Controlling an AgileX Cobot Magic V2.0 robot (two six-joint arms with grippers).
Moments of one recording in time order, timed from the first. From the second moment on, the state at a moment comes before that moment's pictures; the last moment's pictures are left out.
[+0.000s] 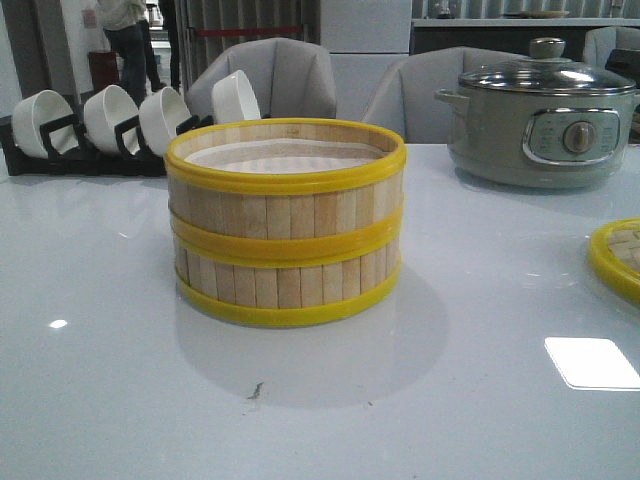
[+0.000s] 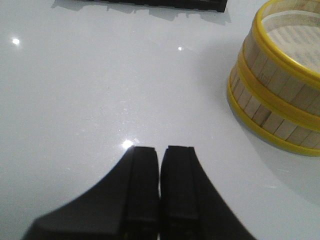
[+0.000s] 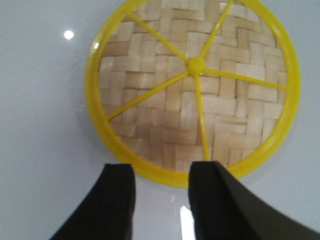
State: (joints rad) left arm -0.12 0.62 -0.41 -0.07 0.38 -0.04; right arm -0.18 1.40 -0.97 0.00 0.64 0.07
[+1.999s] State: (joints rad) left arm -0.12 0.62 -0.41 -0.07 0.37 -0.04; right arm -0.25 1.86 -1.25 -0.01 0.57 0.07
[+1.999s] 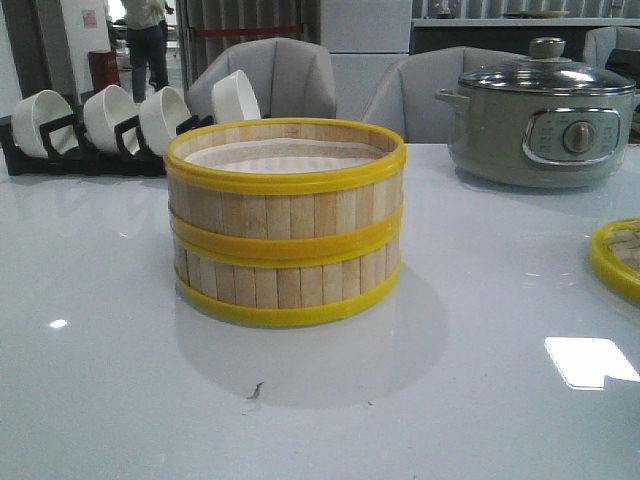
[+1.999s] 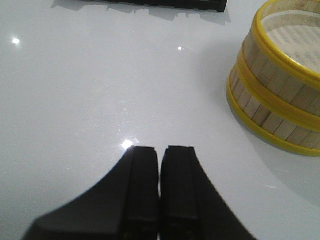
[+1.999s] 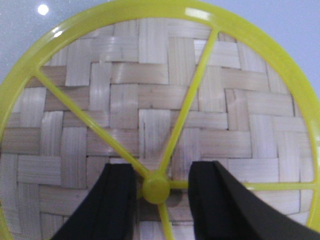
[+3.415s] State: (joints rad) left arm -0.12 0.62 -0.41 -0.07 0.37 -0.04; right arm -0.23 1.85 -1.25 -0.01 0.59 0.07
